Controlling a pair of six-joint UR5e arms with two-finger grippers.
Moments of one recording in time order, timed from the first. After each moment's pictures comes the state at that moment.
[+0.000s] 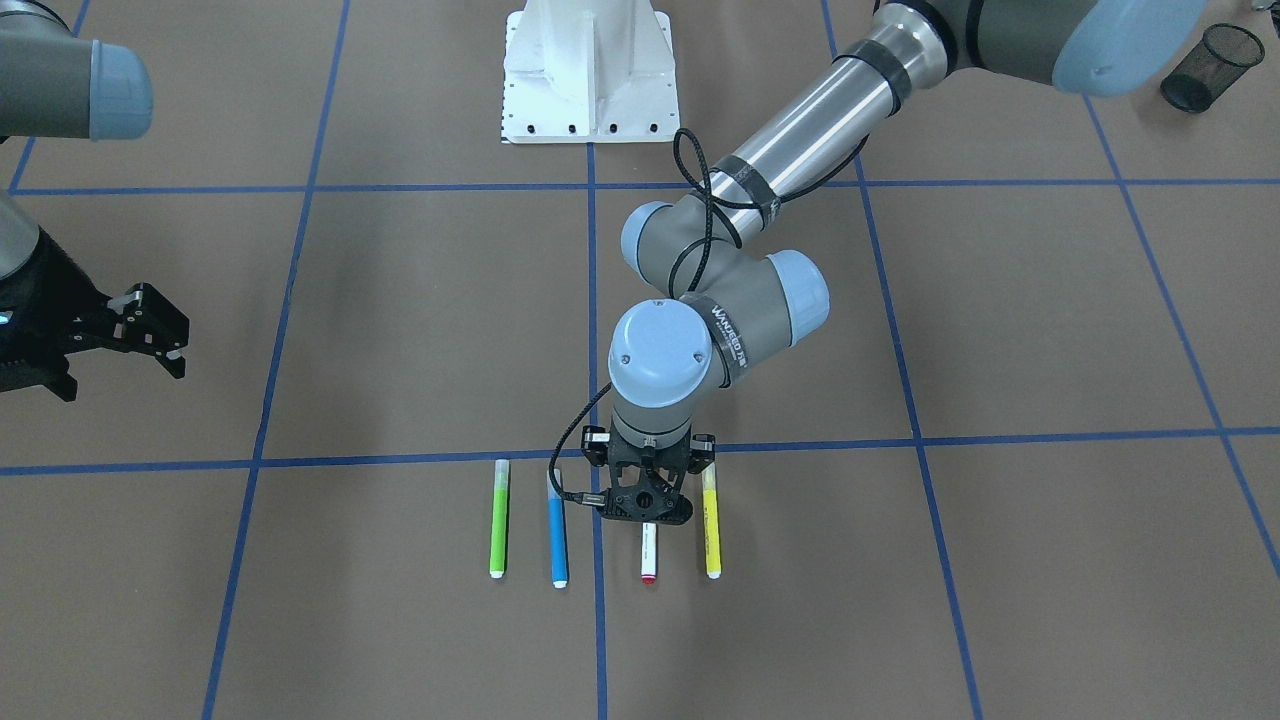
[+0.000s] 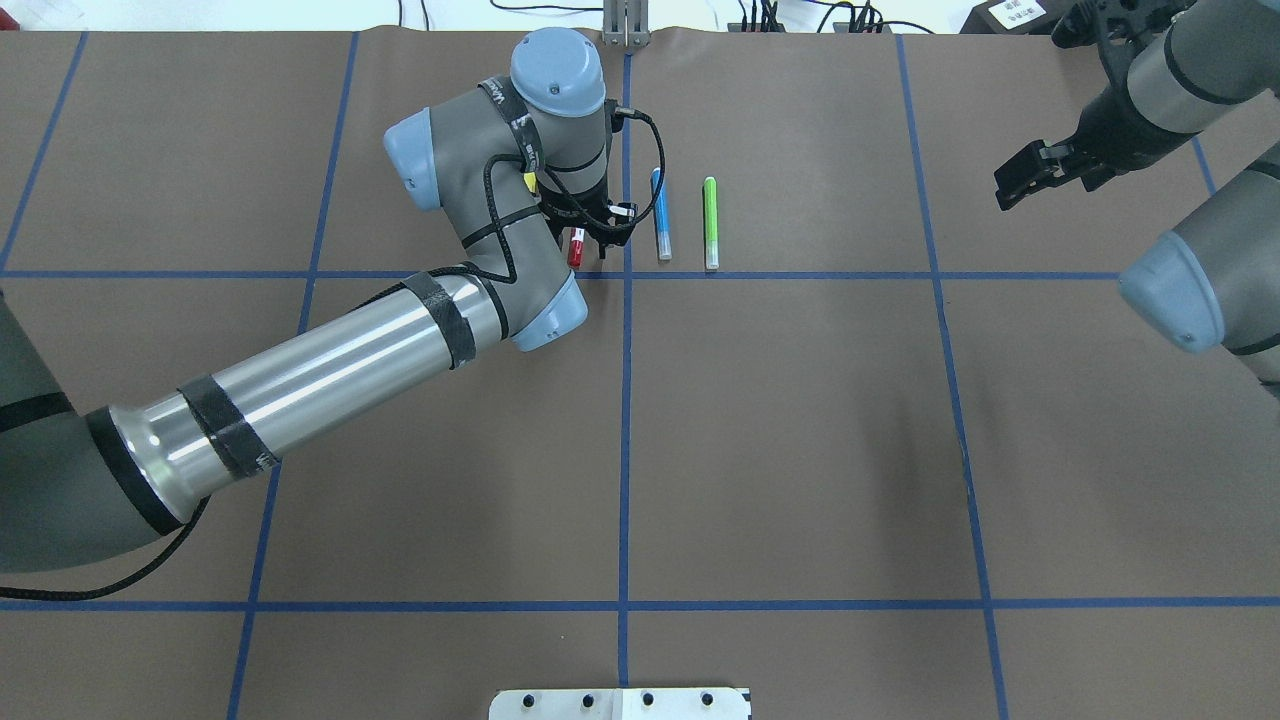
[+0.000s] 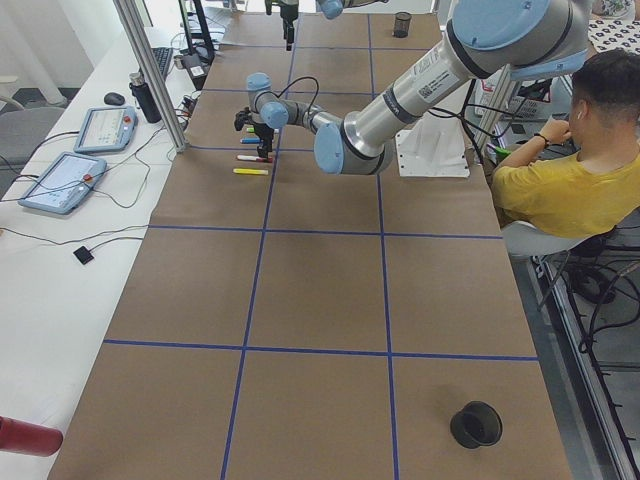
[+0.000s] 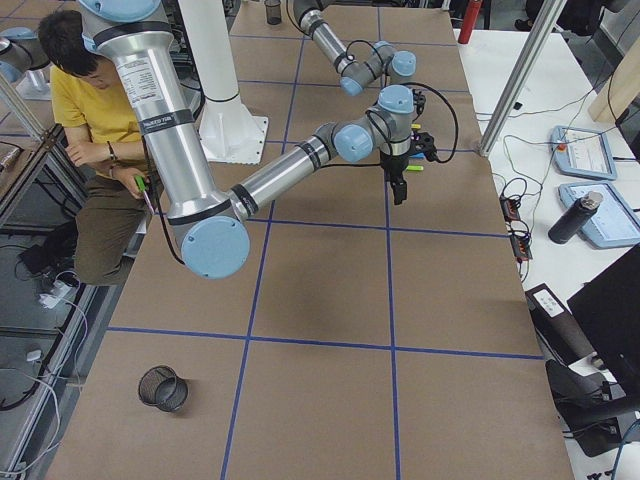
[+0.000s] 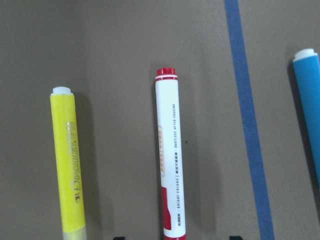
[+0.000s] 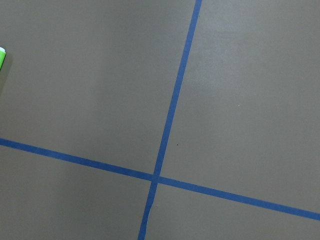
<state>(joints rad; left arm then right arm) -0.70 -2.69 -0.83 -1.88 -2.01 -0.92 1.07 -1.24 1.82 -1.58 2.14 0.51</state>
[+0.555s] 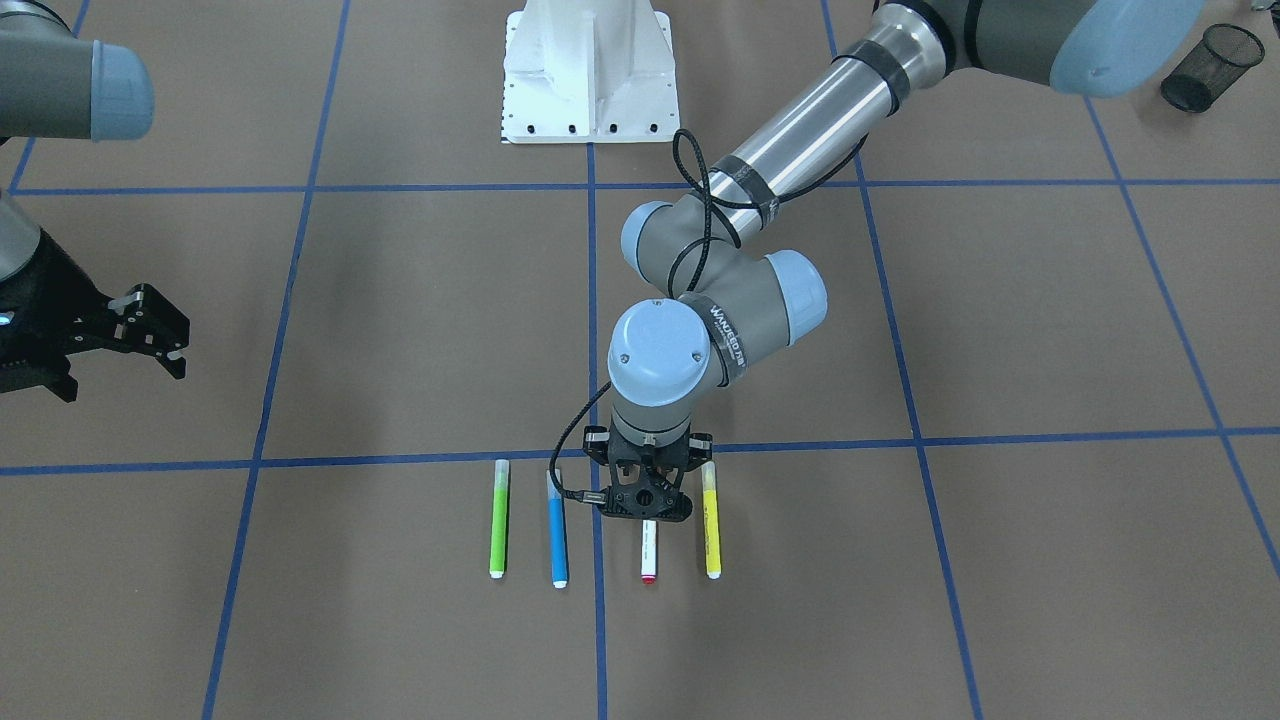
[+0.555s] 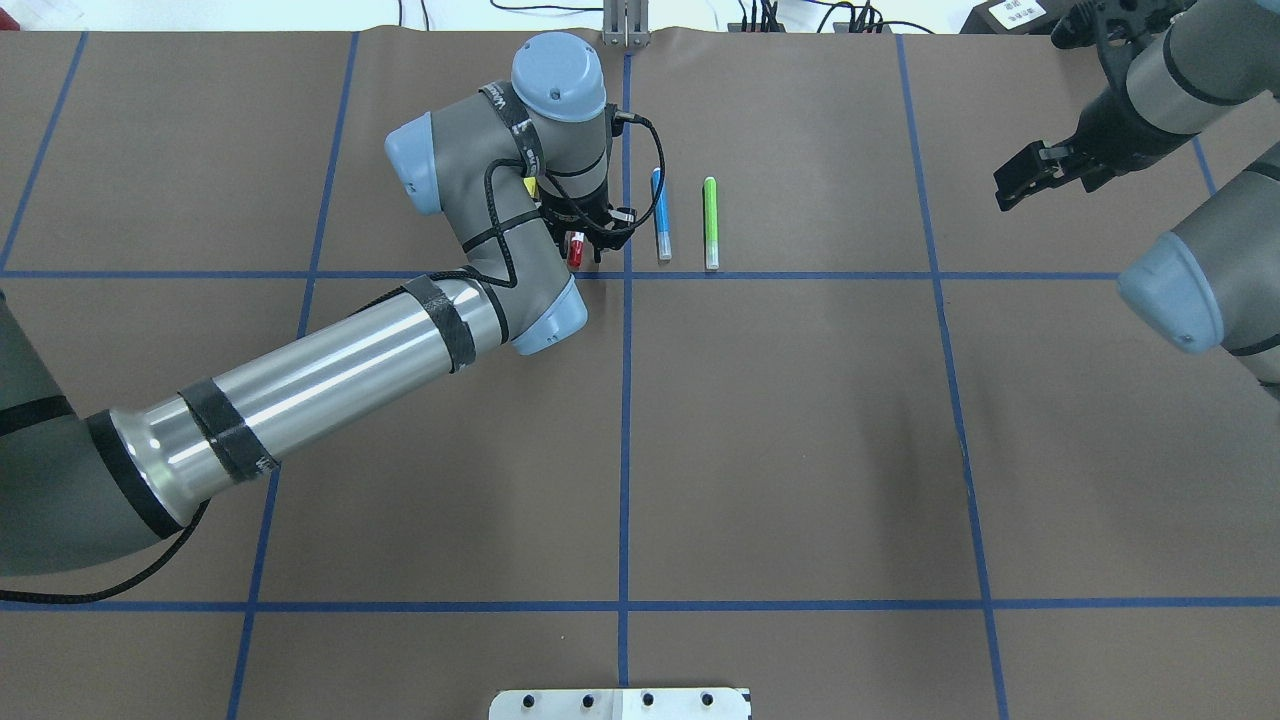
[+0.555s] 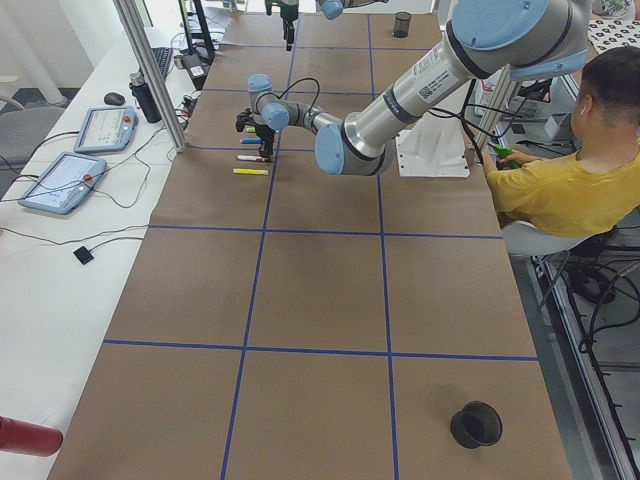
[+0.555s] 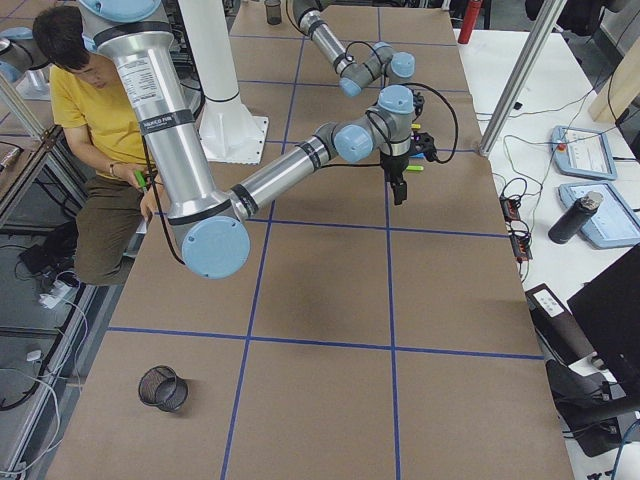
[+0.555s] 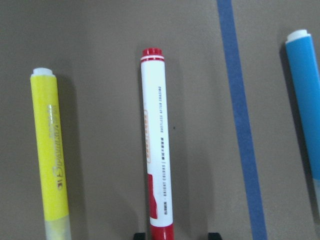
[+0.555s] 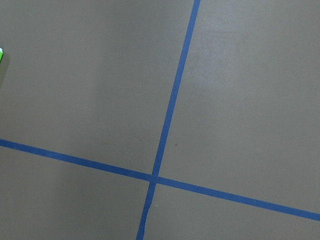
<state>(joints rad) -0.70 -2.69 -0.83 -1.88 -2.01 -0.92 1.07 -1.24 1.82 -1.58 2.13 0.51</state>
